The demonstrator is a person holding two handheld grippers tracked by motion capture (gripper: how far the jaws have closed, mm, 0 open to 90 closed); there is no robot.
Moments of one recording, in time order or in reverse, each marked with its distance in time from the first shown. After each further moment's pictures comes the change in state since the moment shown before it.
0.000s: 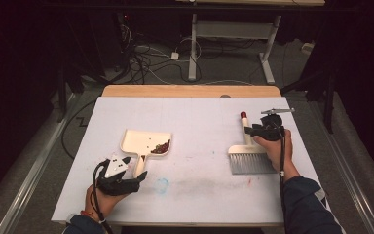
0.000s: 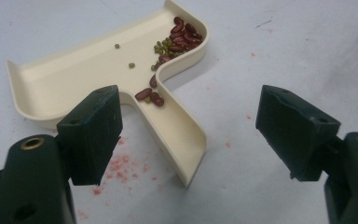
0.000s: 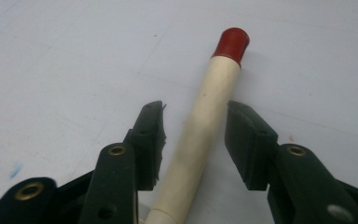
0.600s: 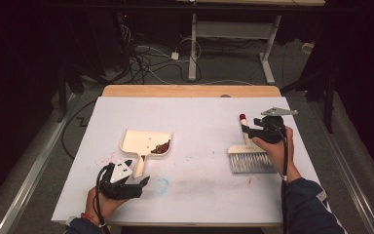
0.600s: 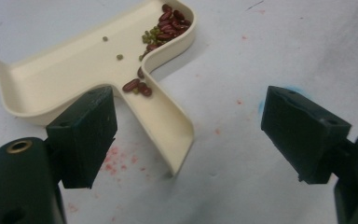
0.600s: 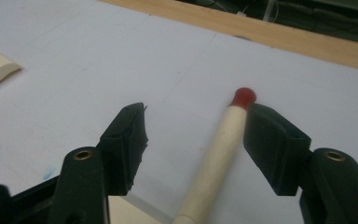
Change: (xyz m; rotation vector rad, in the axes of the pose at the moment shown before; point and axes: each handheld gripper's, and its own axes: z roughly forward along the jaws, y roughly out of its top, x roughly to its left) left arm -0.012 -0.001 0.005 0.031 0.004 0.061; right arm 0.021 0.005 -0.027 -0.134 -0.016 -0.130
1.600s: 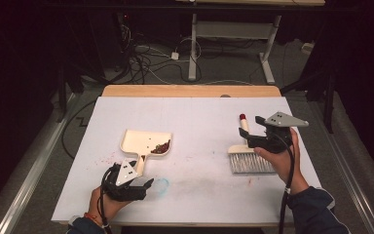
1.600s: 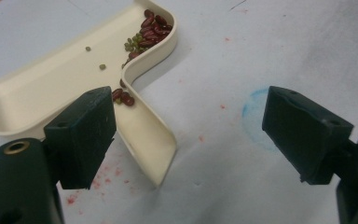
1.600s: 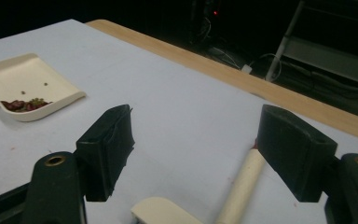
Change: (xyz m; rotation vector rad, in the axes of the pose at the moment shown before) left arm -0.009 0.003 0.002 0.007 -0.009 0.062; right arm 0.043 0.008 -0.057 -0.176 0.043 -0.127
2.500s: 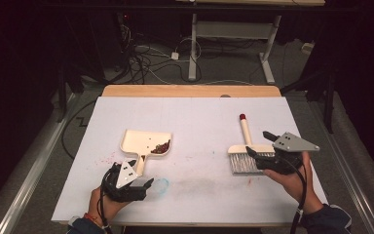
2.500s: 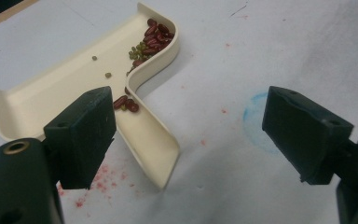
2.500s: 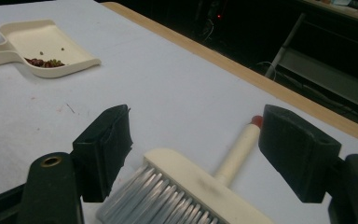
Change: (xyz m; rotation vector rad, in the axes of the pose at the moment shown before) left arm -0.003 0.000 -0.003 -0.020 0.034 0.021; right arm 0.016 -0.032 -0.041 -0.001 -0.013 -0.126
